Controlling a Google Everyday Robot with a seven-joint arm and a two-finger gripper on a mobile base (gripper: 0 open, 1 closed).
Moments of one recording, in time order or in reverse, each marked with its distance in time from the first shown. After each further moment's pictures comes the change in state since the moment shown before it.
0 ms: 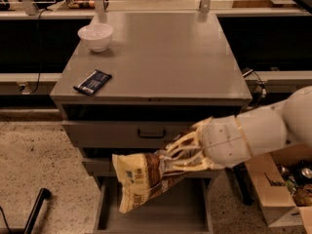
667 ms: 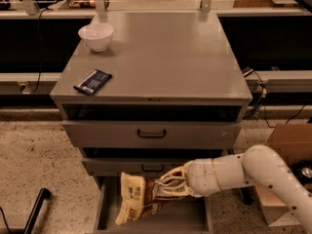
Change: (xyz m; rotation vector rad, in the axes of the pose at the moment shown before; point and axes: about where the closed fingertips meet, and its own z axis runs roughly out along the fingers) arm 0.136 0.071 0.098 0.065 -0.064 0.238
